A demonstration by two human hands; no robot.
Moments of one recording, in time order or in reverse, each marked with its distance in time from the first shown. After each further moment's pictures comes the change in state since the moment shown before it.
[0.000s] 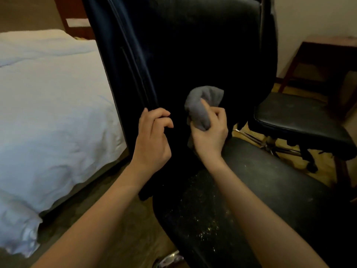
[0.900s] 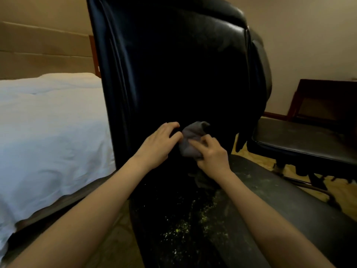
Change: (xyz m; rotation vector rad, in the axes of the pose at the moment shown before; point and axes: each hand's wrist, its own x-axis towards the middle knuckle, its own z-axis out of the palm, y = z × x) left_hand -0.044 0.010 0.075 0.478 -0.532 0.196; right_hand -0.017 0.151 -0.055 -0.415 -0.289 -0.712
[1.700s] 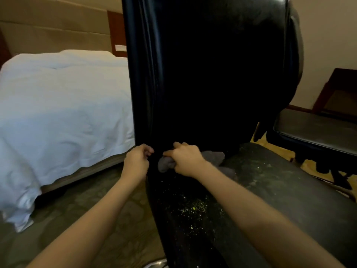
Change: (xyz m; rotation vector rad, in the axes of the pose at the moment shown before) left_hand -0.122 -0.015 0.044 -0.489 -0.050 -0.938; right_hand 0.014 -0.114 0.032 -0.128 -0.921 -0.087
